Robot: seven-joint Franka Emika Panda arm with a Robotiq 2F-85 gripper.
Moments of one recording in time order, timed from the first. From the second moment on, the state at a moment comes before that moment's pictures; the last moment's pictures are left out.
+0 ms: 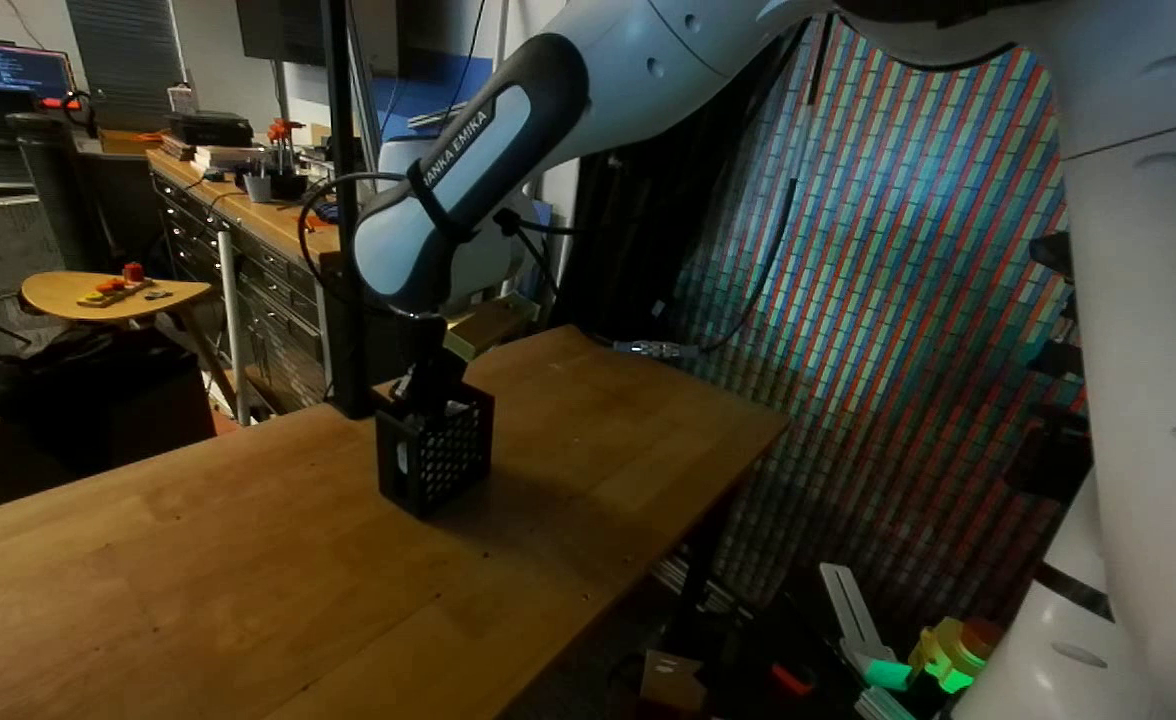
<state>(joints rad) 0.00 0.48 0.03 -1.91 -0.14 2.40 -0.19</state>
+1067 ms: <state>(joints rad) -0.09 0.60 0.14 -1.87 0.10 2.40 -0.35</state>
